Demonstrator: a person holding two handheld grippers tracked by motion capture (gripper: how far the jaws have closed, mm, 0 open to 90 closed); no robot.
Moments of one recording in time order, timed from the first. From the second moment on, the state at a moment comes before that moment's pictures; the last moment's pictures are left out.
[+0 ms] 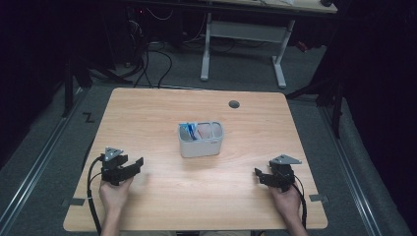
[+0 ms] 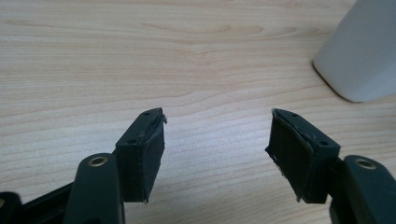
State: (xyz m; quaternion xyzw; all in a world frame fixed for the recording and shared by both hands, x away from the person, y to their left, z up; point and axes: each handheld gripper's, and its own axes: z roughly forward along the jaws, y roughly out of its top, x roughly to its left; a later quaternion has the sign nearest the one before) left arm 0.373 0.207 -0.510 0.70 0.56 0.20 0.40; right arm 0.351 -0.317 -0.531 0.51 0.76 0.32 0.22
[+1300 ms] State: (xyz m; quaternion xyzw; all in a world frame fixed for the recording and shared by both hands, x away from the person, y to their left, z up) left arm 0.376 0.193 -0.535 0.73 0.55 0.23 0.33; right arm 0.351 -0.317 -0.531 0.51 0.77 0.32 0.23
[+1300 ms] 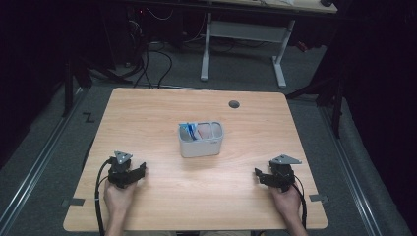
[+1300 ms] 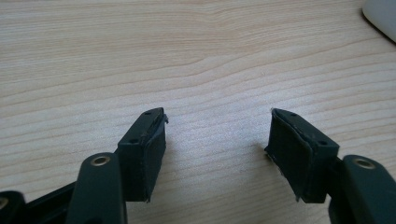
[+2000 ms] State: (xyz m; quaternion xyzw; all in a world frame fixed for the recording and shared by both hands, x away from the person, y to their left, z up) left arm 0.375 0.187 -0.537 0.73 0.55 0.24 0.33; right arm 0.351 -0.317 -0.531 0.51 0.77 0.32 0.23
